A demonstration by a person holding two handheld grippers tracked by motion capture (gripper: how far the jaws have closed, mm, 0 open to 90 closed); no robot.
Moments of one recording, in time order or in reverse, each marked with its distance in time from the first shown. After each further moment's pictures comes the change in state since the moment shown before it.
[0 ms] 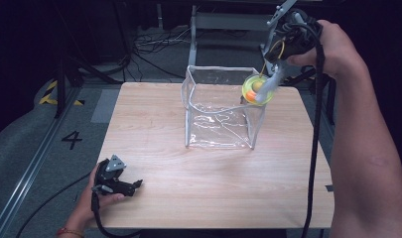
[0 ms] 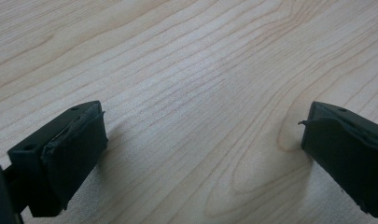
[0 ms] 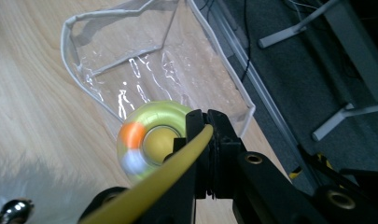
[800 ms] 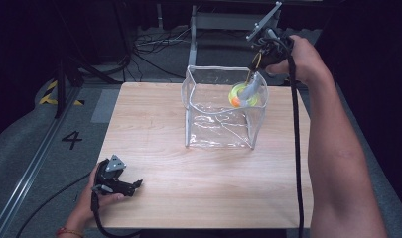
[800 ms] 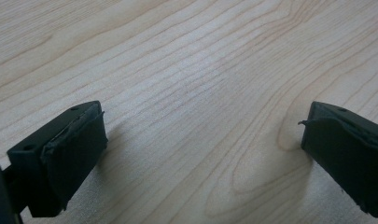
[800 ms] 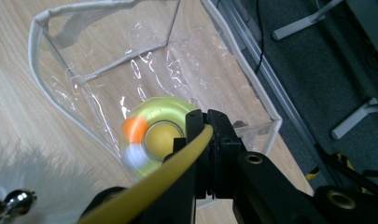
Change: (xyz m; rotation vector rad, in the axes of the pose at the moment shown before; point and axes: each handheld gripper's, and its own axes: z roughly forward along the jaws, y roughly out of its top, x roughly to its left) left arm 0.000 0.000 0.000 -0.001 -0.003 0.002; right arm -0.004 0.005 0.066 0.029 0.043 0.024
